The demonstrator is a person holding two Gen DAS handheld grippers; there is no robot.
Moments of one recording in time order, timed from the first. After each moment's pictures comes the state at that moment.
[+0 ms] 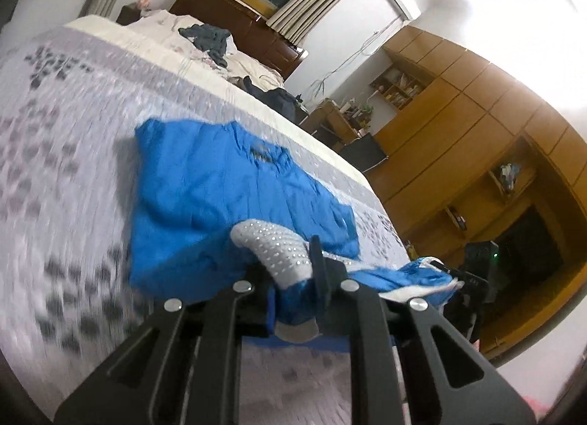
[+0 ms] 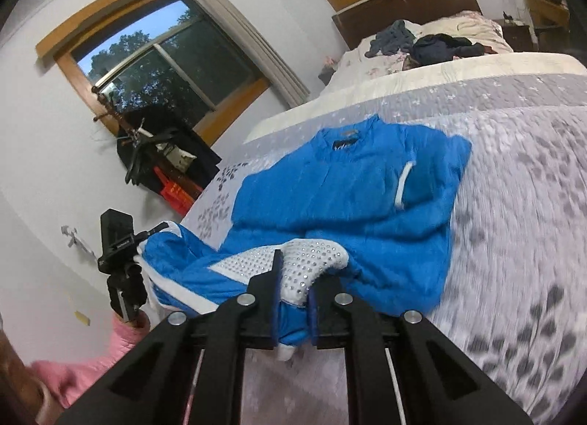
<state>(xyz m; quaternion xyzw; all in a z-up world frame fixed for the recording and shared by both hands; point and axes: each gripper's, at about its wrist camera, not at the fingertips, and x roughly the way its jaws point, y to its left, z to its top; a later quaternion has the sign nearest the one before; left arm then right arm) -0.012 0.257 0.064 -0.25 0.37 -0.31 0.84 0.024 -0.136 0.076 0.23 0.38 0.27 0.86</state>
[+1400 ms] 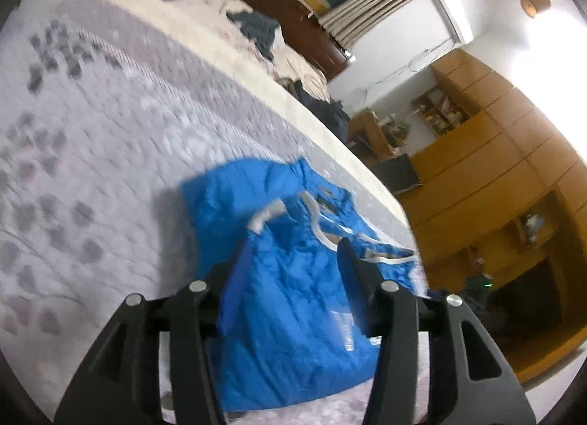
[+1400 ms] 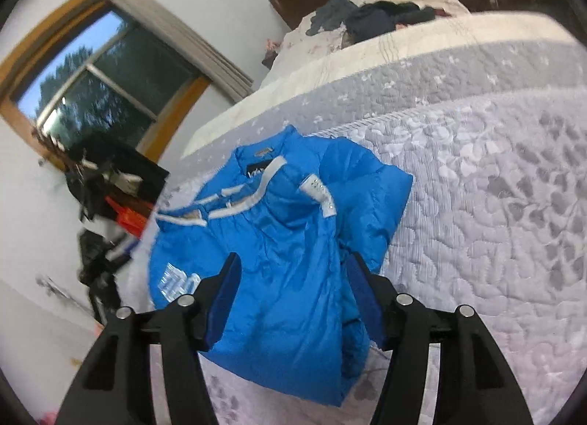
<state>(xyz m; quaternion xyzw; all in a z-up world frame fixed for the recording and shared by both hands) 0.124 0.310 0.035 -0.28 0.41 -0.25 0.83 0.154 -0.198 0.029 0.25 0.45 0.19 0.84</state>
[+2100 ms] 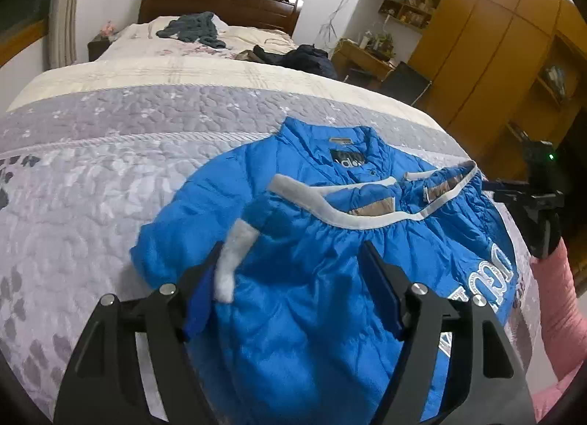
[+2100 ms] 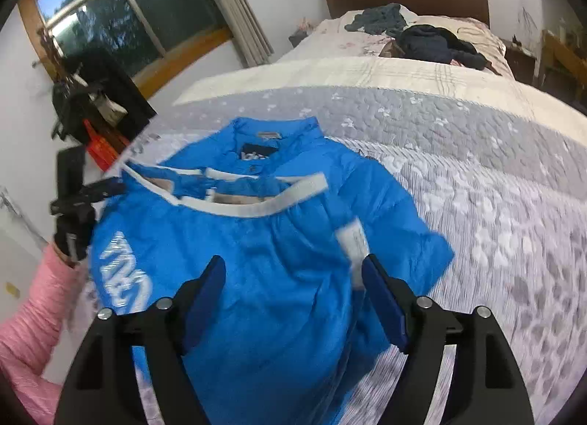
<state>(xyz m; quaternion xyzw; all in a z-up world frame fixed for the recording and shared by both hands) 0.185 0.216 -0.007 -0.03 0.42 -0.31 0.85 0.217 -0.131 0.016 0.07 0.46 0.20 0.86</state>
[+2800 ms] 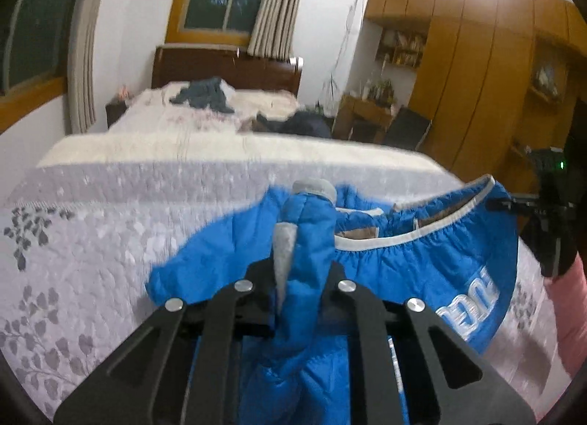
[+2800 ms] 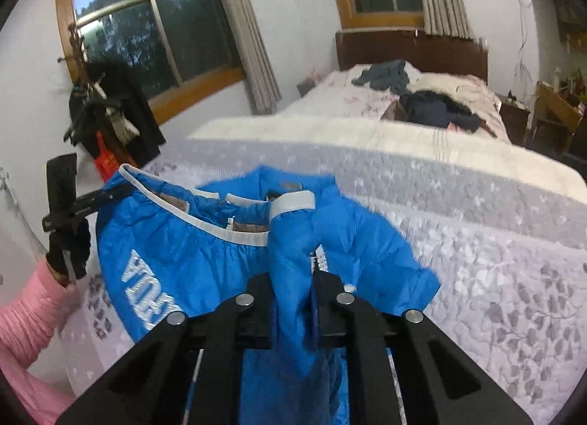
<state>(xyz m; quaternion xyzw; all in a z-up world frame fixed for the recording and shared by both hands) 0.119 0.201 0.066 -0.03 0.28 -0.27 0.92 0.160 -0.122 0.080 0.06 0.35 0.20 0.91</state>
